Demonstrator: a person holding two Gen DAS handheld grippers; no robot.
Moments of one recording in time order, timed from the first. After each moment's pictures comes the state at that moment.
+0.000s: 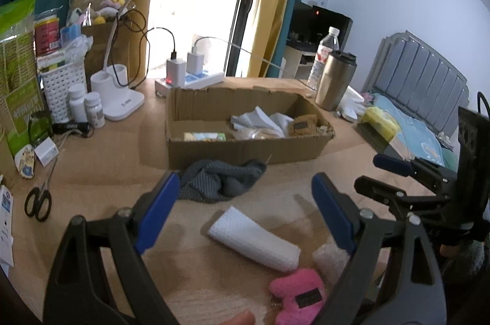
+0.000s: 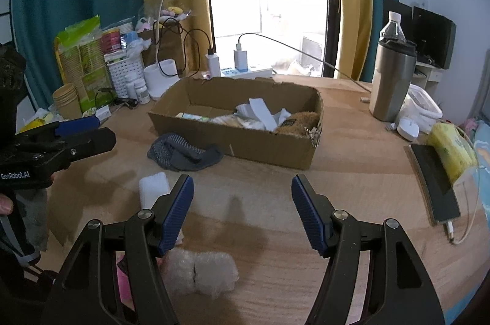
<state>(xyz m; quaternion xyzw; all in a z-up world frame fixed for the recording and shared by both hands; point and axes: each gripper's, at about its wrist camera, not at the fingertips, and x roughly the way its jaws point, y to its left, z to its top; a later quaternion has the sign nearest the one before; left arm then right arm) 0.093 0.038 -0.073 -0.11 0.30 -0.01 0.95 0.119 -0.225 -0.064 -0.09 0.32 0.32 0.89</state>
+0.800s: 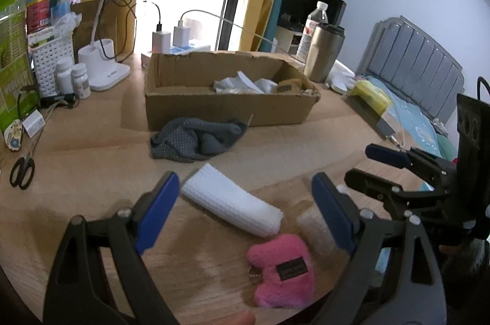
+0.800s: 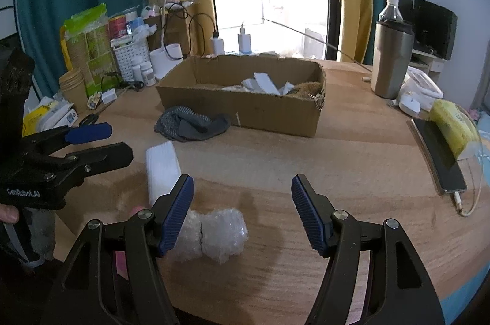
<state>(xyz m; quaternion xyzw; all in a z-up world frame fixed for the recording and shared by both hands) 0.077 0.012 -0.103 -0.10 0.34 -0.03 0.93 0.095 -0.236 -0.087 -0.09 0.34 0.33 0.88</state>
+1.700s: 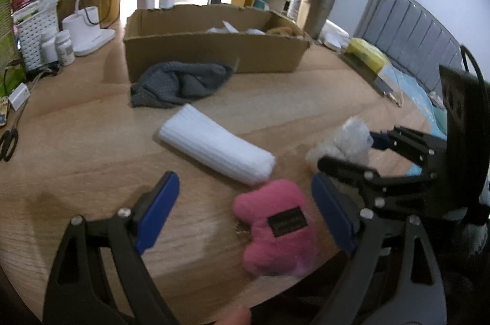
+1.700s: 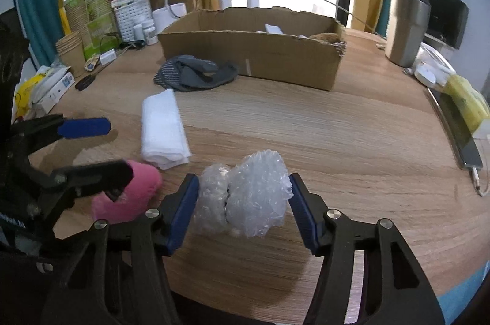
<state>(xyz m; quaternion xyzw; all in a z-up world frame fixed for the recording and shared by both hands) 0.069 -0.008 -0.140 -0.09 0.41 -0.06 0.91 0.089 -0.230 -0.127 -0.12 0.39 0.33 0.85</state>
